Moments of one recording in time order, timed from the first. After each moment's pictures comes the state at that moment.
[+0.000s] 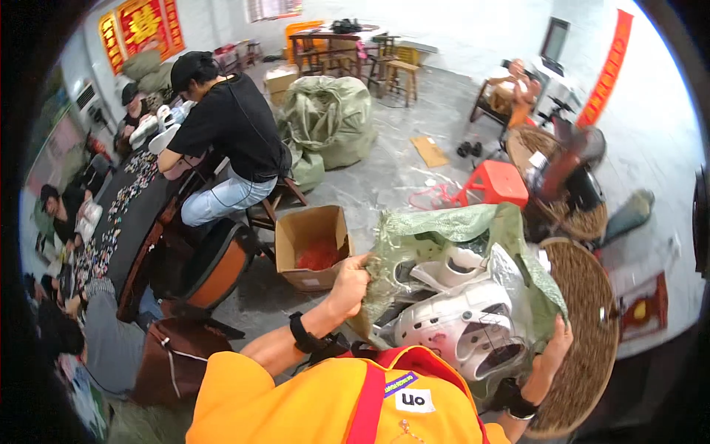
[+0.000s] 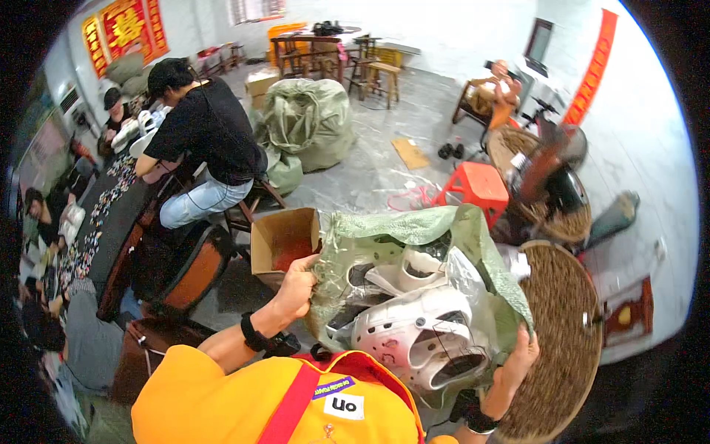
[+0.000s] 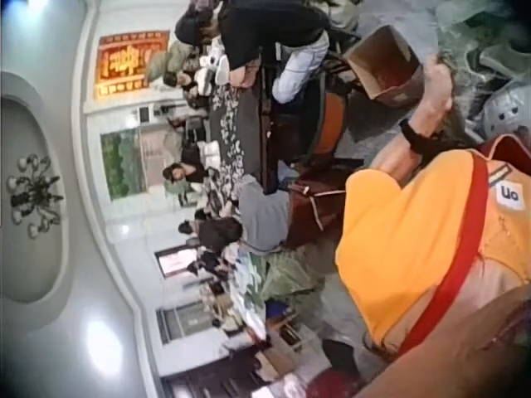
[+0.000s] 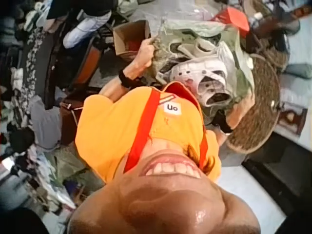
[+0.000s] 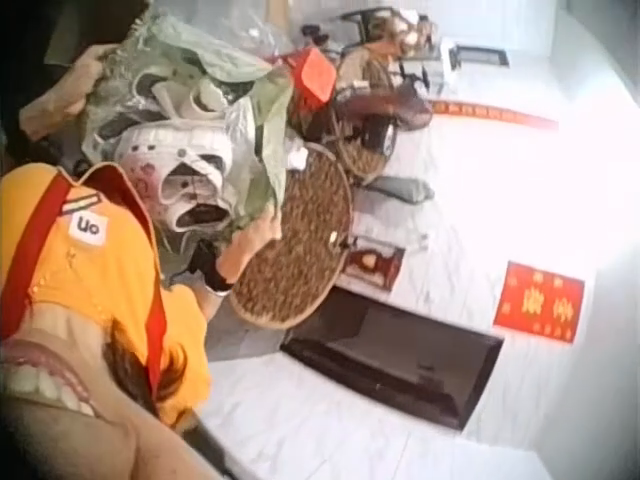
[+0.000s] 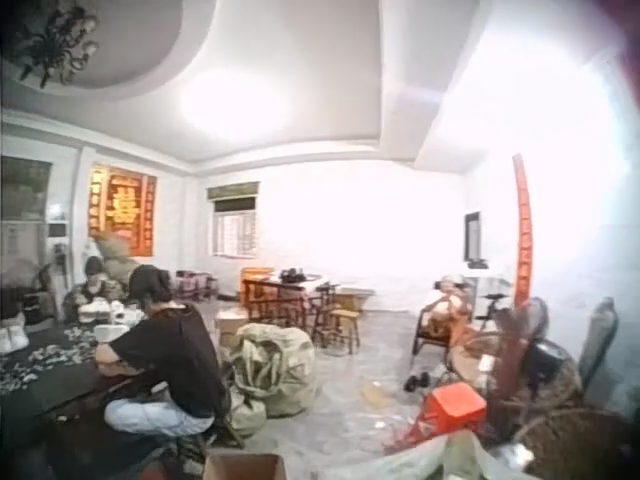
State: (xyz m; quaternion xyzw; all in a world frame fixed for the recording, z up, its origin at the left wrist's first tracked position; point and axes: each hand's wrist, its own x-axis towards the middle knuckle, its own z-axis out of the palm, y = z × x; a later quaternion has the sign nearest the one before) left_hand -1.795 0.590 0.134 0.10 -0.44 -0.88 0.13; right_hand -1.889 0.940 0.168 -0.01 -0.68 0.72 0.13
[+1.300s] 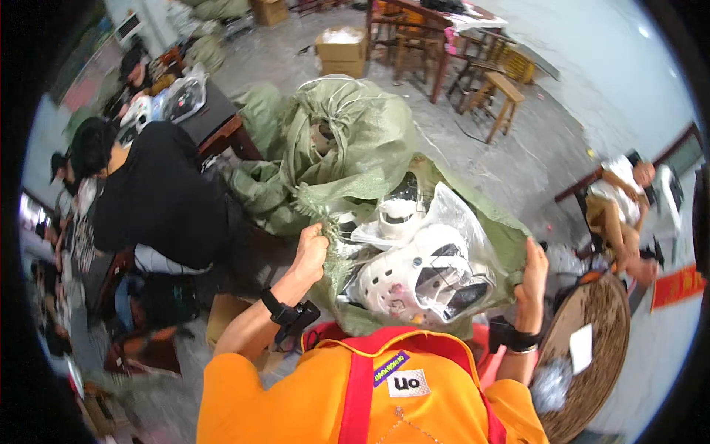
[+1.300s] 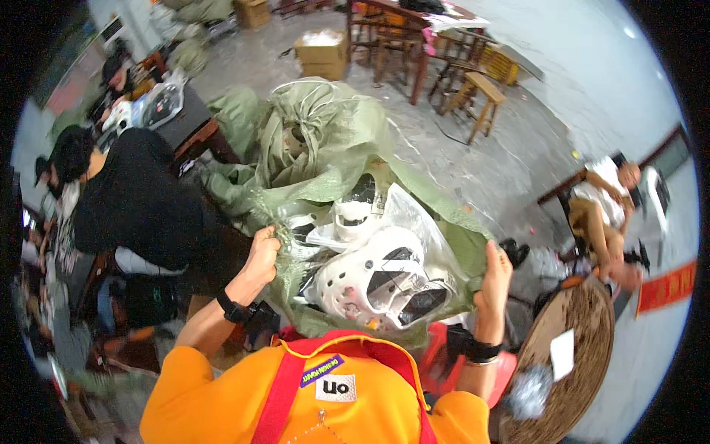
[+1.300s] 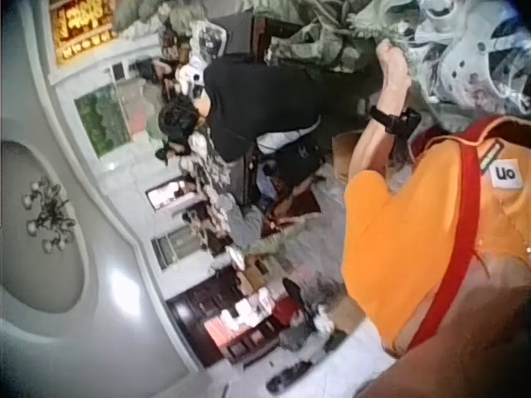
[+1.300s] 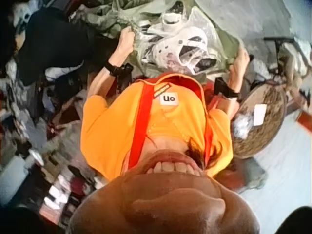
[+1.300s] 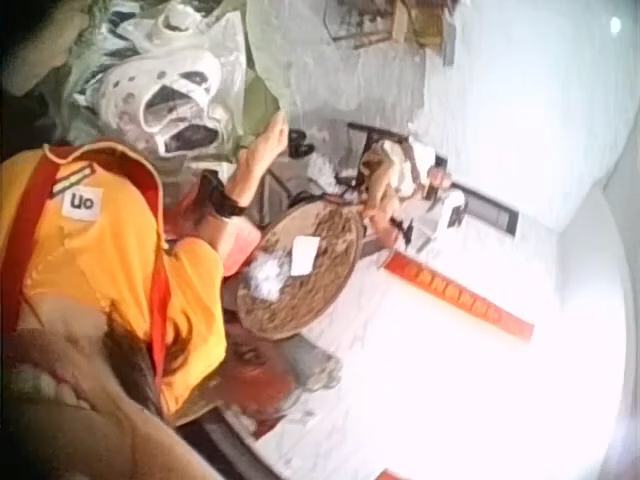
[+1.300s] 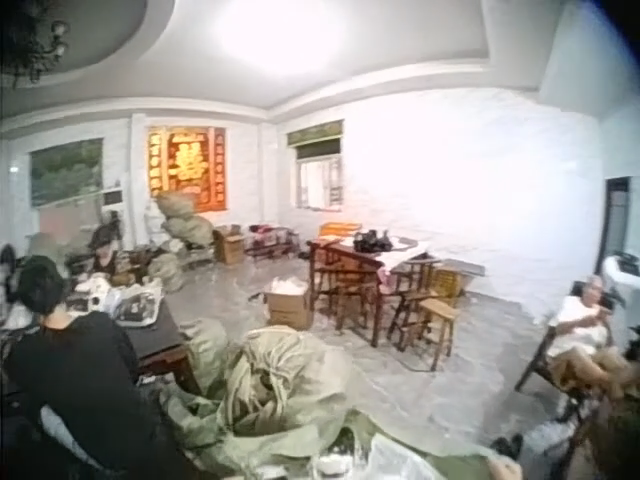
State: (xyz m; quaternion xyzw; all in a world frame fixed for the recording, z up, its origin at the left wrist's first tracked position) left_hand -2.492 0.139 0.085 0.41 -0.38 -0.75 0.36; right_hand -2.819 0.335 0.135 0.16 -0.64 0.70 -0.26
